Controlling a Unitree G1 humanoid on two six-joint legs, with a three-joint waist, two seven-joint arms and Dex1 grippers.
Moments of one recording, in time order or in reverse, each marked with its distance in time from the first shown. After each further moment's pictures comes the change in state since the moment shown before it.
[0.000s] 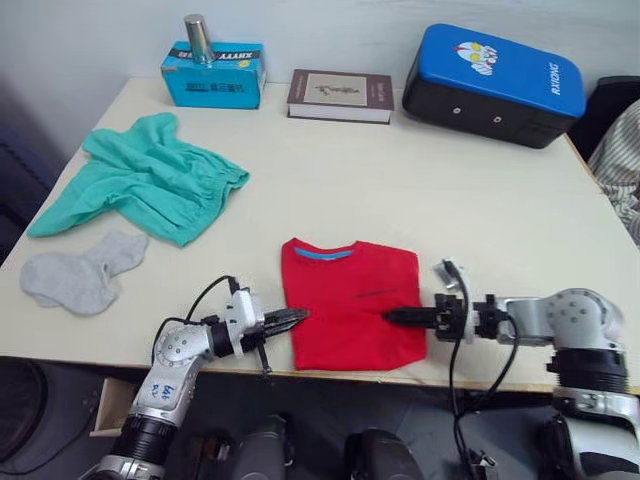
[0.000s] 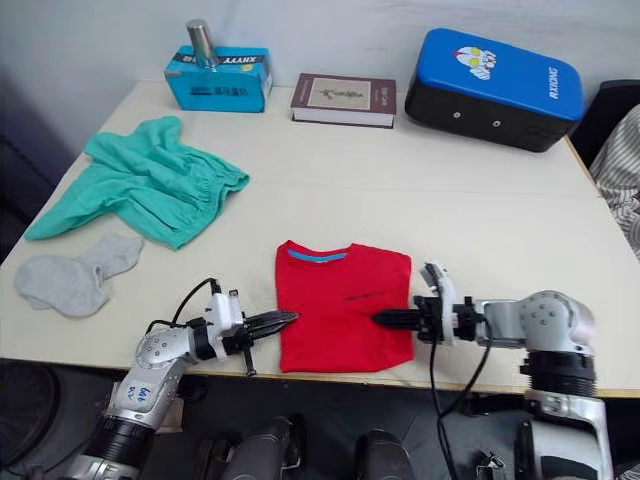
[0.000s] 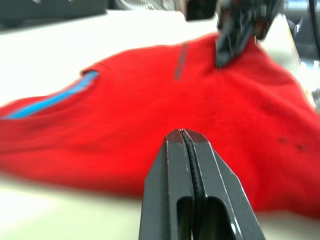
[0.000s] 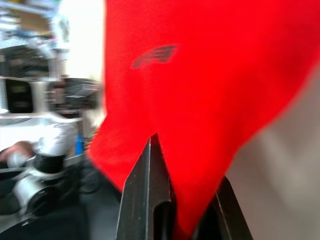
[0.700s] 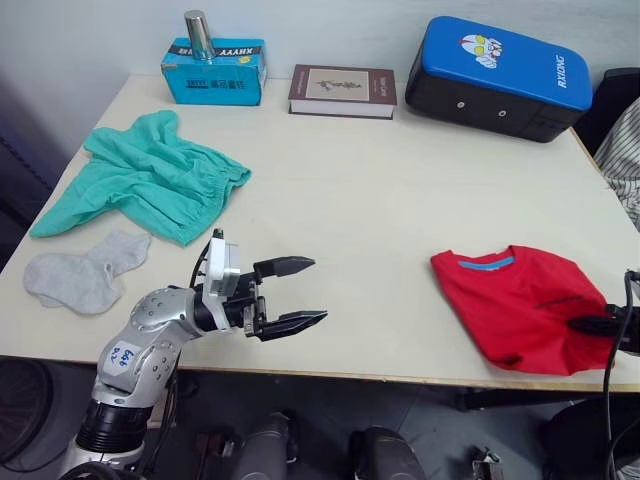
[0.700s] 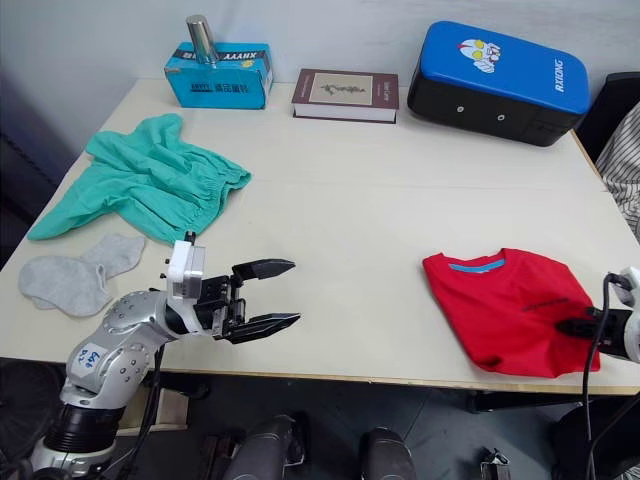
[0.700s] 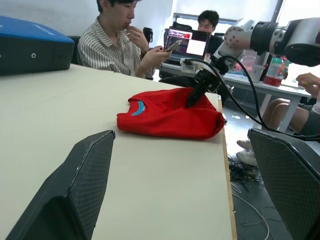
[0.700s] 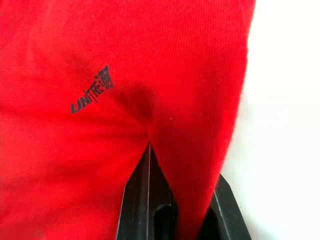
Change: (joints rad) left arm -0.080 0.094 0.091 -0.316 -0.291 0.426 0.000; right arm -0.038 -0.527 0.178 0.634 -0.531 -0.565 0.418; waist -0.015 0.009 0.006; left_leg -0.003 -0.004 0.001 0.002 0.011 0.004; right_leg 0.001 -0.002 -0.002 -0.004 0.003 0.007
